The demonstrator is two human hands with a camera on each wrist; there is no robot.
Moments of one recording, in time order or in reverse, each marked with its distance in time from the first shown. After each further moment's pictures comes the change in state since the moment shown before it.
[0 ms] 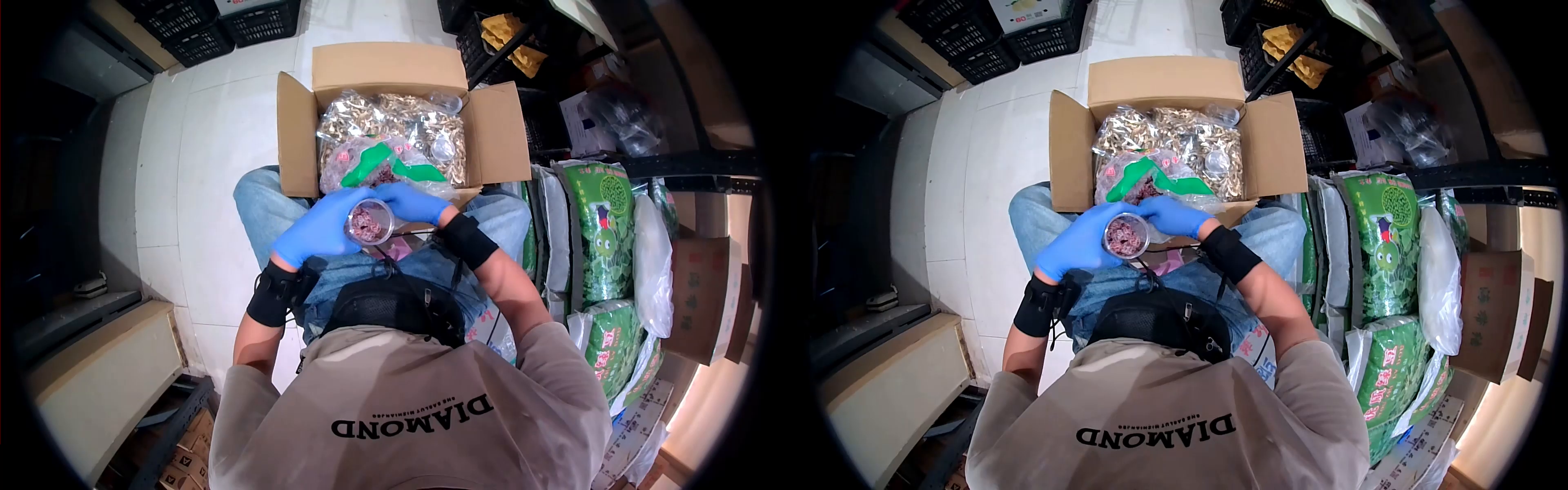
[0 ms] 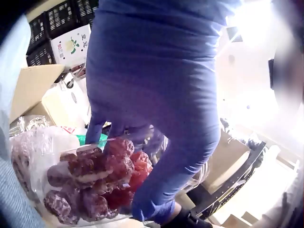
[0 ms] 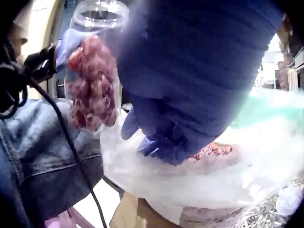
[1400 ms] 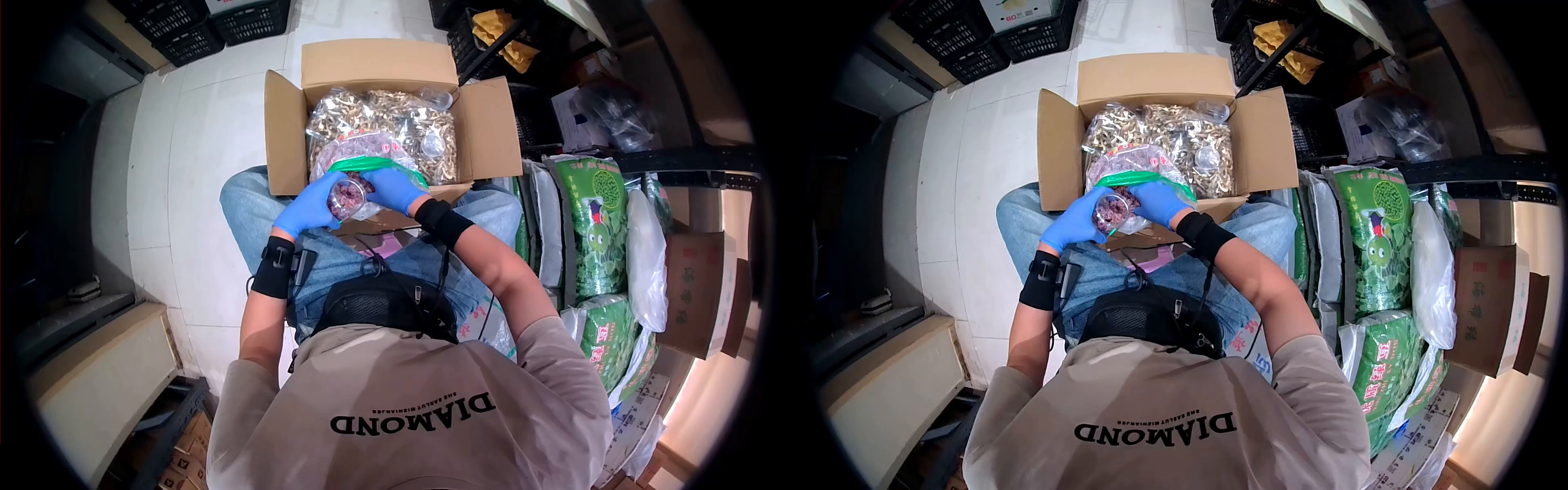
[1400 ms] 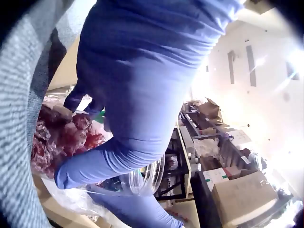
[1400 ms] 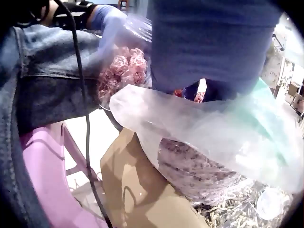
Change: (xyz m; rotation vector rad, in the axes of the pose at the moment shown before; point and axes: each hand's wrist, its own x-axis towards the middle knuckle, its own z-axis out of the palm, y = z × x) left_hand 0.007 -0.090 0.019 -0.053 -0.006 -0.227; right_hand 0.018 0.020 0.008 -0.459 0.106 0.174
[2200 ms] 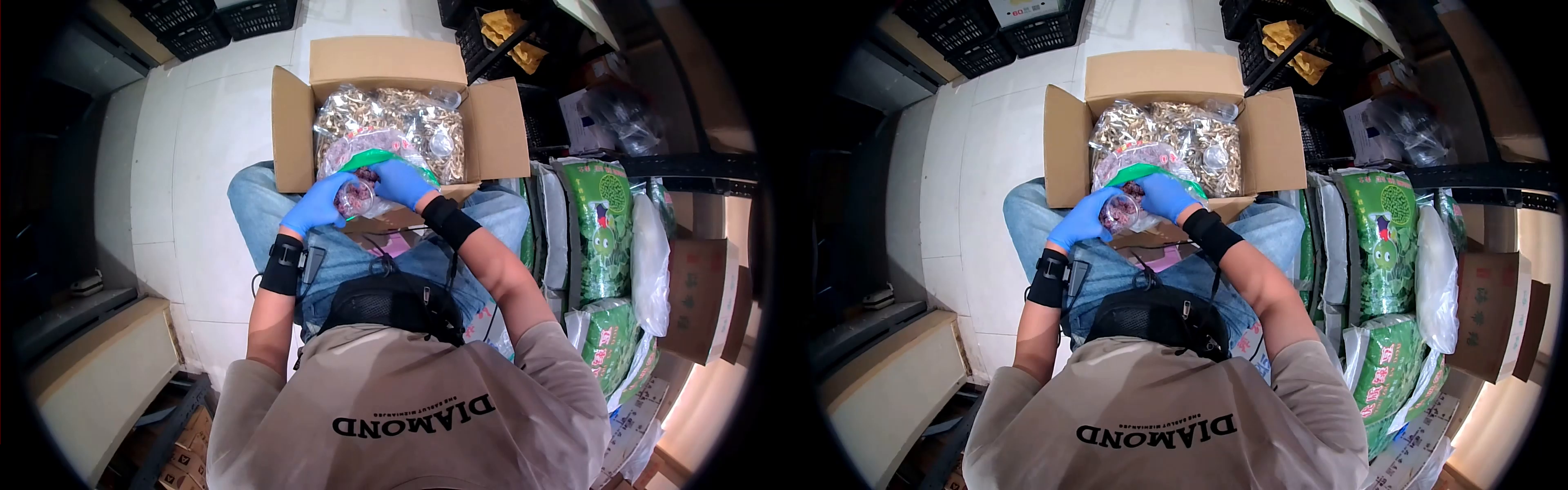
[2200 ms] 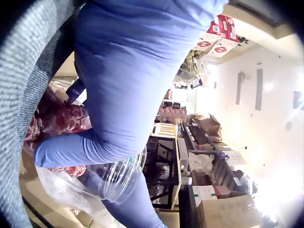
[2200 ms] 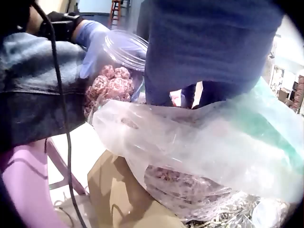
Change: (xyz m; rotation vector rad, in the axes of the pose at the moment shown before) left_hand 0.002 -0.025 0.006 -0.045 0.011 0.043; right_hand 0.012 -0.010 -0.012 -0.002 0.045 0.047
